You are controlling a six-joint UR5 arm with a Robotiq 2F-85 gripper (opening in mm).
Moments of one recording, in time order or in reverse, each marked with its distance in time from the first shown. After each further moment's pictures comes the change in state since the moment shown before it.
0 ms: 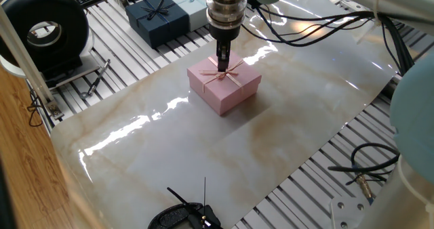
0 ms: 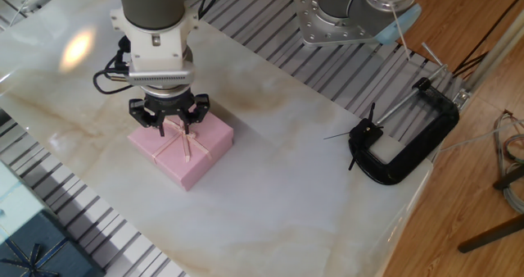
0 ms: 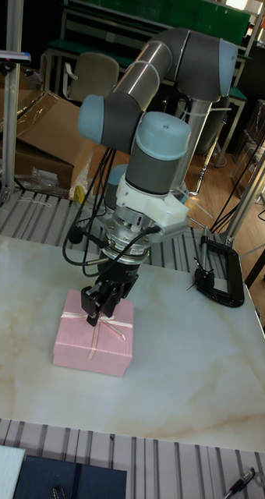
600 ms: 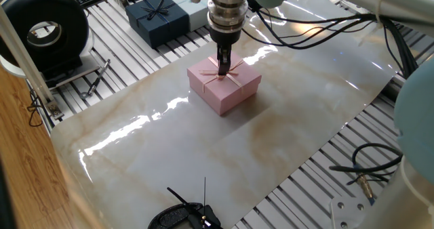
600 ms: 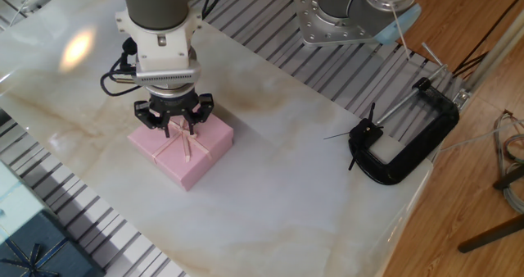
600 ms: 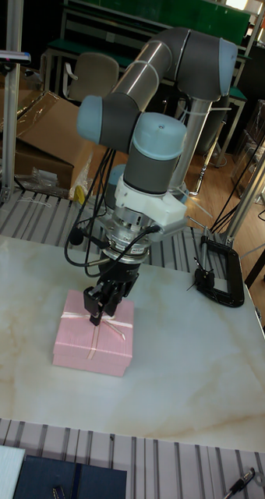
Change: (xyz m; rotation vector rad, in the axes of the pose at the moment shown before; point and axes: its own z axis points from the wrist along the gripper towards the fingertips) arm 0.002 0.009 0.003 -0.017 -0.021 -0.032
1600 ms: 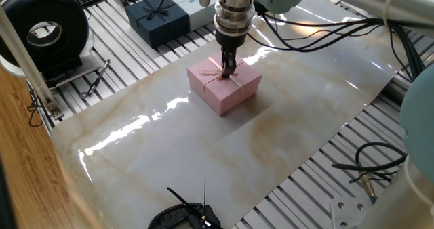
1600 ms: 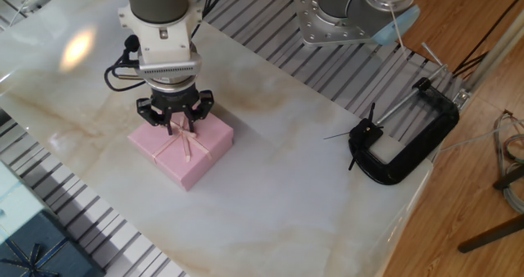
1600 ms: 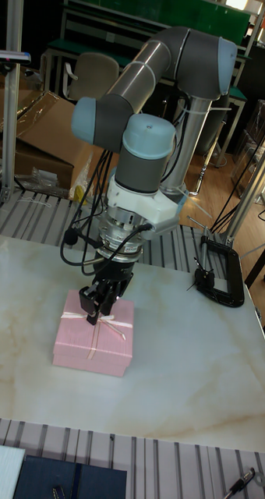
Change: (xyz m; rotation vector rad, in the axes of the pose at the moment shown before) arm 0.006 0.003 0.008 -0.011 -0.033 -0.009
